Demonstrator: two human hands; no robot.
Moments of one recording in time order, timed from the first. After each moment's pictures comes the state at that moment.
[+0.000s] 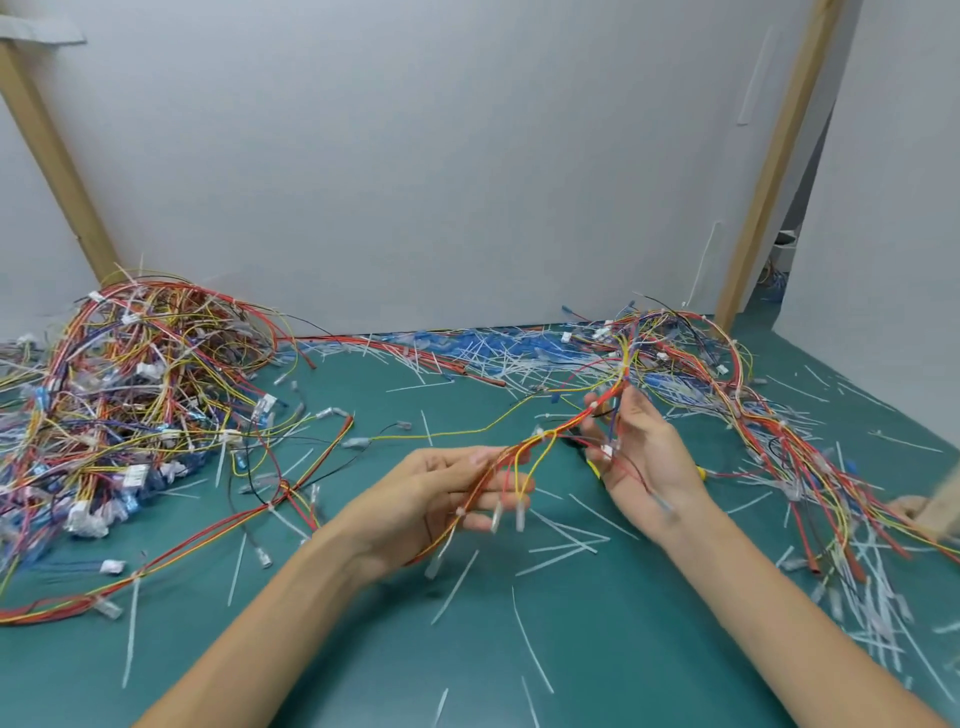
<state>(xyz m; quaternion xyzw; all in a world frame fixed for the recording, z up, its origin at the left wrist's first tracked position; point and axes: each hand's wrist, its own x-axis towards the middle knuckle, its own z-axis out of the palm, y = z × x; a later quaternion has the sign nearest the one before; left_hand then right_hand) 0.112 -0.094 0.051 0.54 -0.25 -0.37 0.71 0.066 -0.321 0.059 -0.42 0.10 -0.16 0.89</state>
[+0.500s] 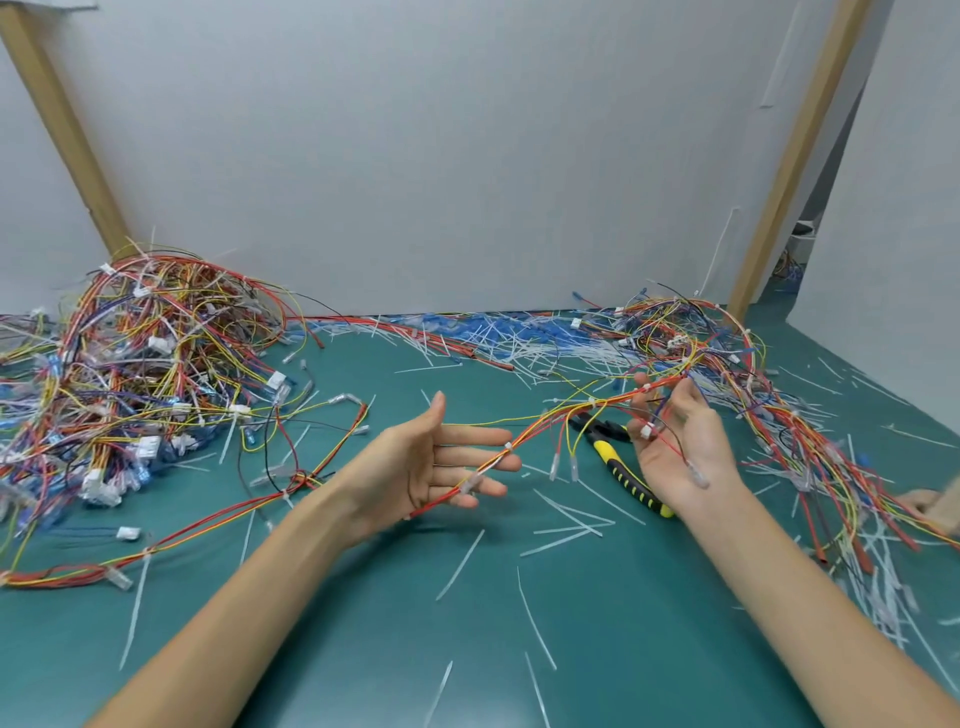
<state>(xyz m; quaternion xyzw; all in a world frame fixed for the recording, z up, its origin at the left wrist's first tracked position) 0.137 -0.078 0.047 0.55 -0.22 -0.42 0.69 0.072 -0.346 0.053 -0.36 0.17 -0.25 0.88</state>
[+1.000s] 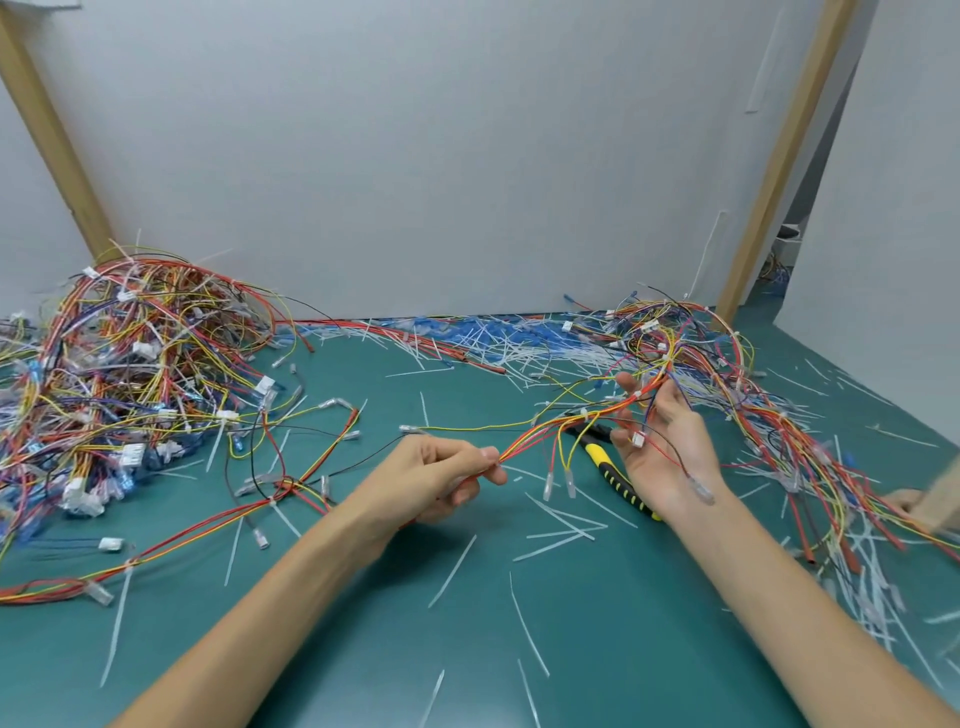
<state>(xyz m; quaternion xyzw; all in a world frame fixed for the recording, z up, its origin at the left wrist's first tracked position) 0.123 -0.093 0.039 0.71 -0.25 -0.25 0.61 0.070 -0.342 0.051 -0.37 0.15 -0.23 0.89</state>
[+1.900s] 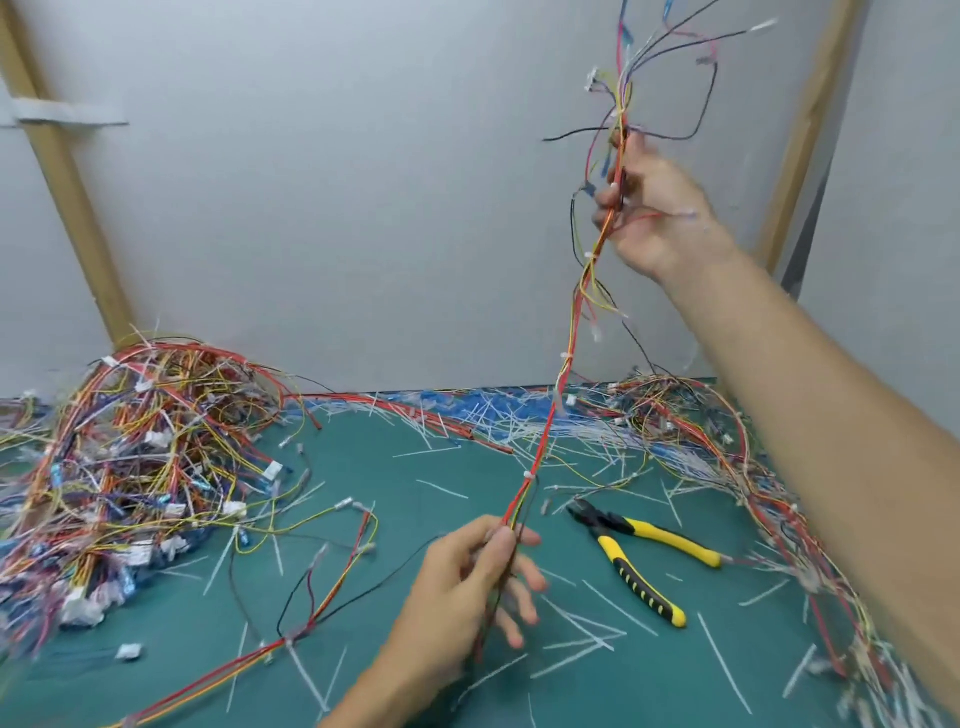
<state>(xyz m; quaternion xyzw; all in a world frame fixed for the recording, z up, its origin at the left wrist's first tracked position) 0.092 -0.117 0.046 0.60 -0.23 -0.17 0.75 0.187 -0.330 0.310 -0.53 -0.03 -0.28 0.80</state>
